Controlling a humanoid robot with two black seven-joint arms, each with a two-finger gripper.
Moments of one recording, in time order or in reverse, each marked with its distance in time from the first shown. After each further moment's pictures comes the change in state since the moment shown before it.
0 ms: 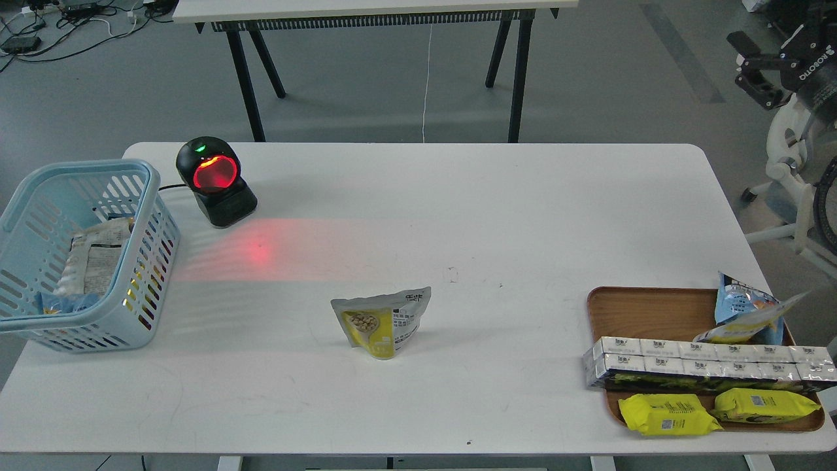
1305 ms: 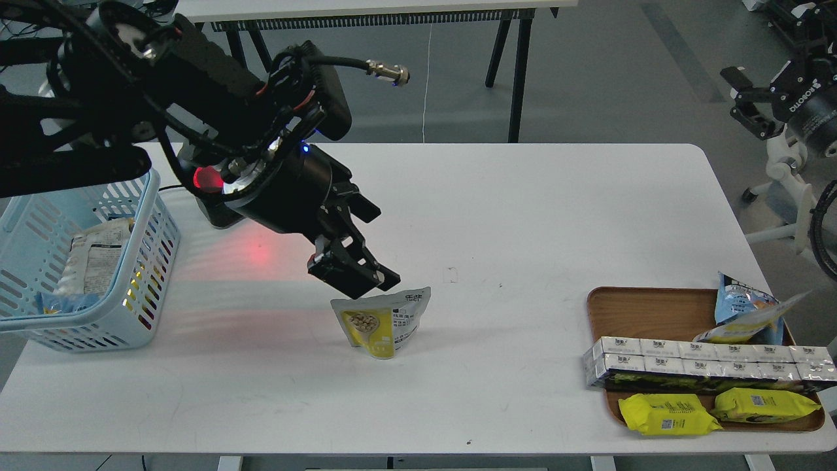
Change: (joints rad) left arm -0.099 0.127 0.433 -0.897 1.409 0.000 -0.211; right arm -0.048 0.009 -0.020 -0.011 -0.006 0.000 0.000
